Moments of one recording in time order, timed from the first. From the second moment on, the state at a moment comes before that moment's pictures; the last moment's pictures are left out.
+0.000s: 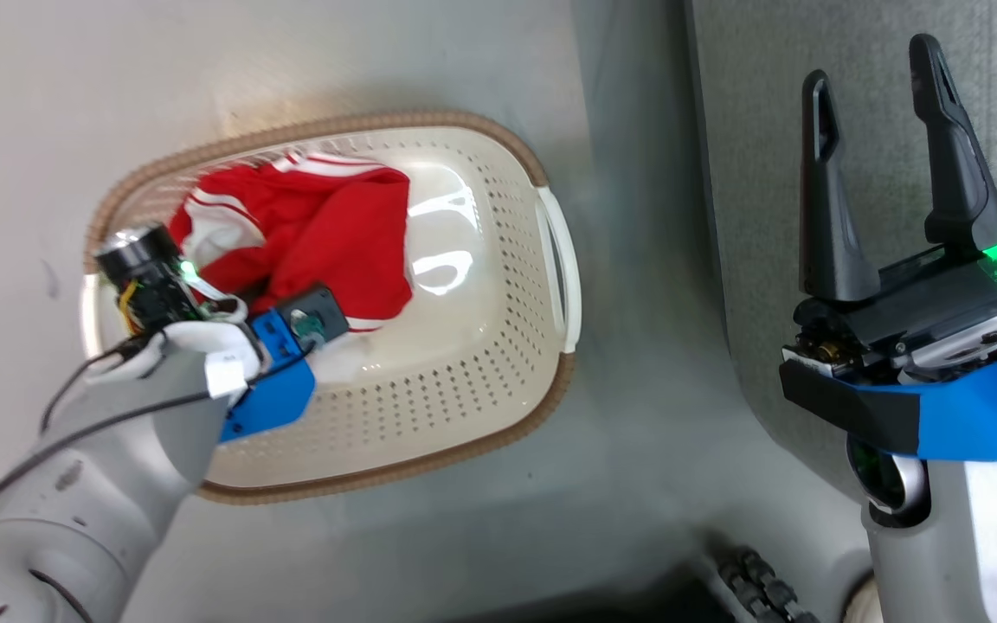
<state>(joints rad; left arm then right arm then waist) -1.03 0.25 -1.28 1.29 -0.14 -0.13 -0.09 -0.43 -0.05 0.09 -0.19 0.10 0.13 -0.26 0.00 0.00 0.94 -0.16</state>
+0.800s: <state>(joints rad) -0.84 0.12 -1.20 1.19 -0.34 -0.12 -0.26 -0.32 -0.05 0.06 -0.07 0.07 0.13 -0.26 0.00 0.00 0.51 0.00</state>
